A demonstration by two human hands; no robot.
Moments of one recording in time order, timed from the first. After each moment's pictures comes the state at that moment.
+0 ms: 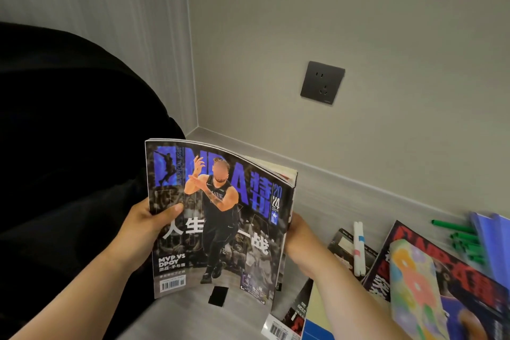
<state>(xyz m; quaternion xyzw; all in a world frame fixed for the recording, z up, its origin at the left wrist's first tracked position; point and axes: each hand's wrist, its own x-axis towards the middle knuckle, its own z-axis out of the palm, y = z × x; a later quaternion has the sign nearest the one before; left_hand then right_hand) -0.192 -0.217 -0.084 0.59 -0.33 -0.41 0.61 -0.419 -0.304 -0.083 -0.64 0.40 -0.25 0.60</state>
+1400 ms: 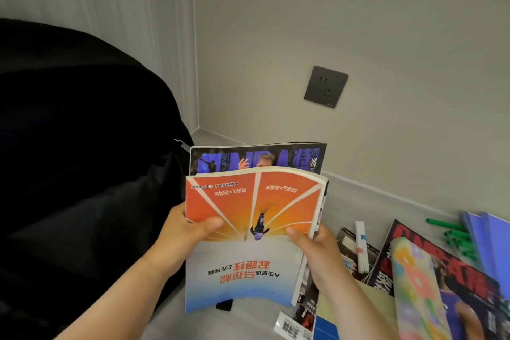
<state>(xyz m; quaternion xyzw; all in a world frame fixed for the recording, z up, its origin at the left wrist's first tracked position) -0.215 -0.213 -0.074 0.49 -0.43 -0.45 0.61 -0.429 -0.276 -0.085 -0.57 0.45 -0.37 0.58</state>
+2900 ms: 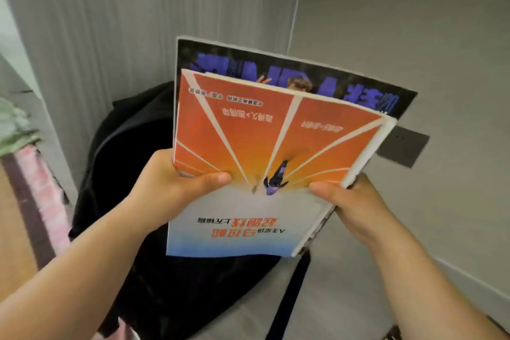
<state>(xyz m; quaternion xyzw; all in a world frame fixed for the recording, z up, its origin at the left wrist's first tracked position) -0.162 -0.118 0.072 0.56 -0.49 -0.13 0.66 -0.344 -0.293 0.055 -0.72 0.17 -0.36 0.56</state>
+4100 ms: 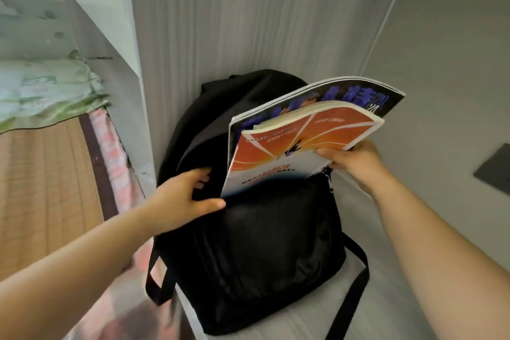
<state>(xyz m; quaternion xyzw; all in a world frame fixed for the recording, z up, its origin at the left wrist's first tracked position) -0.046 -0.080 -0.012 0.84 -0.41 -0.14 0.33 -0.195 -0.321 0.051 -0.74 0.29 -0.30 0.53</state>
